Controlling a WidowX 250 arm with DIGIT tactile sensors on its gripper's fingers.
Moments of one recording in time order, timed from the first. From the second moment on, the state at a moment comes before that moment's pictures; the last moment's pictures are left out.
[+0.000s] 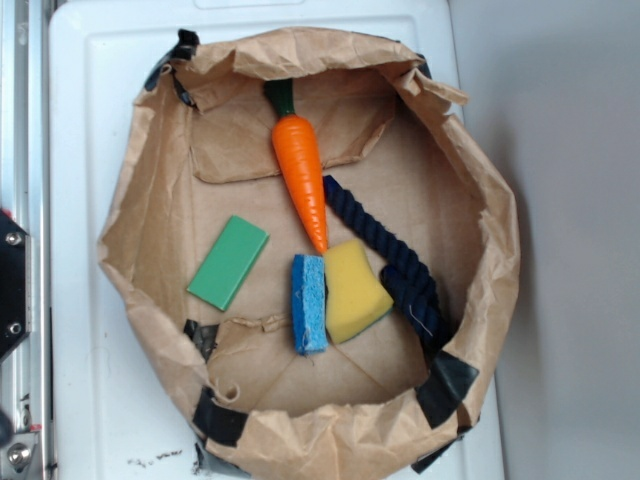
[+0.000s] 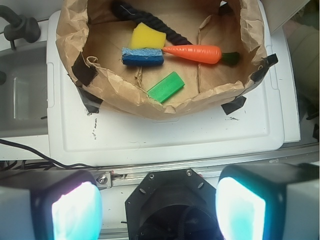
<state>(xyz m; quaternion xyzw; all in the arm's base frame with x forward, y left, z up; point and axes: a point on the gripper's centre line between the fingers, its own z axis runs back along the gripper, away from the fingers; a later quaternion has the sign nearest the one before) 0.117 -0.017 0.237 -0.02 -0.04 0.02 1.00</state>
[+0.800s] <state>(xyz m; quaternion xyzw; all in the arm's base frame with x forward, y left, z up) 0.114 -0.024 0.230 -0.01 0.00 0.04 1.00</state>
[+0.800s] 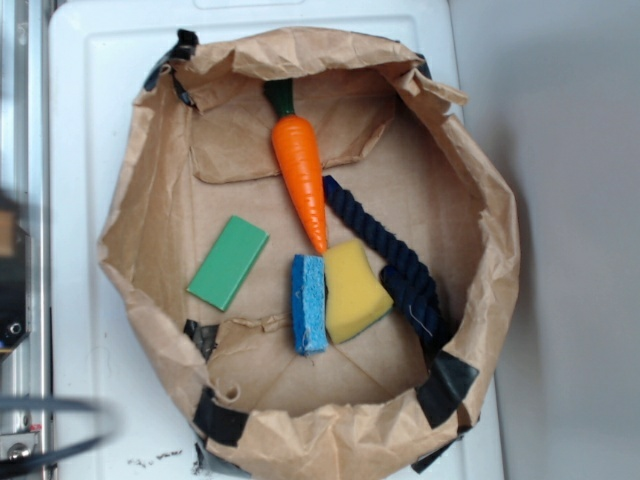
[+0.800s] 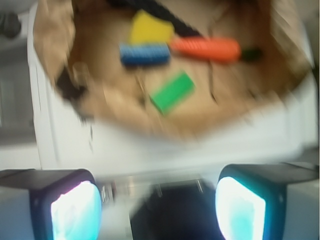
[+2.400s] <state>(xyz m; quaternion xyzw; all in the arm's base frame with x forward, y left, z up) 0.246 -0.021 0.162 0.01 -0.02 0.25 0.97</state>
